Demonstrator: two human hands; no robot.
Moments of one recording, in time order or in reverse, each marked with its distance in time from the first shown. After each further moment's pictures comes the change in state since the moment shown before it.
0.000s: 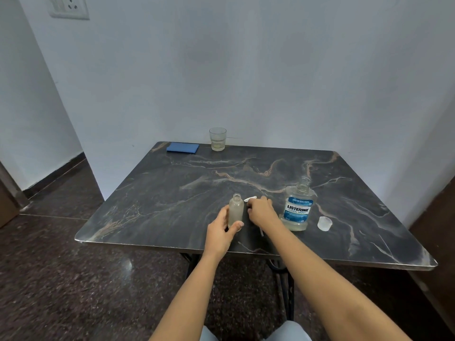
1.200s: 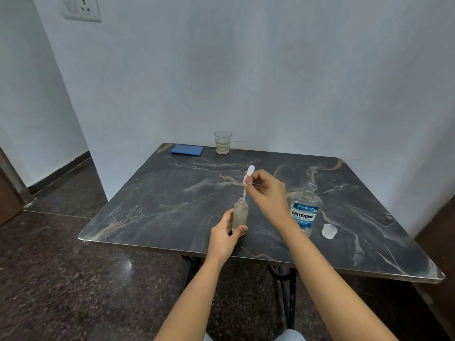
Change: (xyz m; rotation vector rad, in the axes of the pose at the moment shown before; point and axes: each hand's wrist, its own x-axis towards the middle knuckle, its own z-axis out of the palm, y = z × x) left_hand -0.002 0.005 0.000 -0.006 0.012 0.009; right_hand -0.053 -0.027 -0.068 0.896 0.421 -0.473
